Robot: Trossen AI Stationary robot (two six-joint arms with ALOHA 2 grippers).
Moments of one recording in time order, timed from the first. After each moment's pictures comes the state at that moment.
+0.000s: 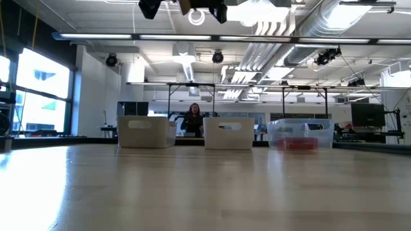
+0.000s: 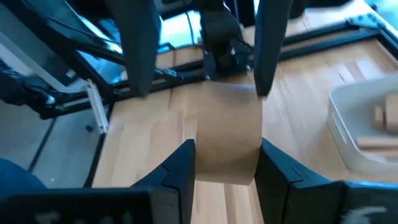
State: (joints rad) left arm 0.30 1.08 0.98 -0.15 0.32 -0.13; right arm -0.08 1.70 1.67 -0.50 -0.21 0.22
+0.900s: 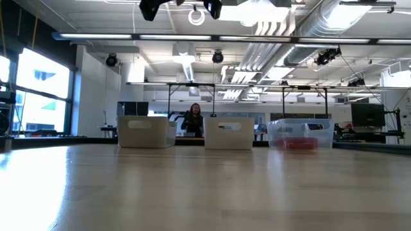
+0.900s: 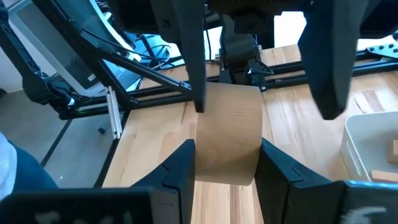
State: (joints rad) left arm 0.33 1.08 0.98 -0.11 0.28 -0.18; right arm -0.10 1.70 1.67 -0.41 -0.30 0.16
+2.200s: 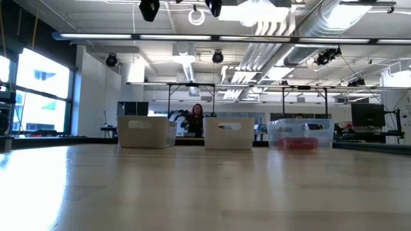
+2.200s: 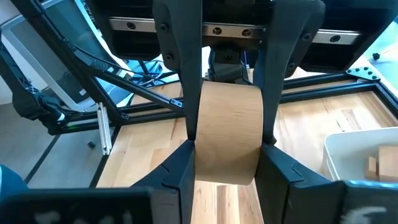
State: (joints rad) left arm 0.36 1.07 0.98 -0.11 0.32 -0.21; right arm -0.12 1.69 1.67 -0.36 -0.29 0.14
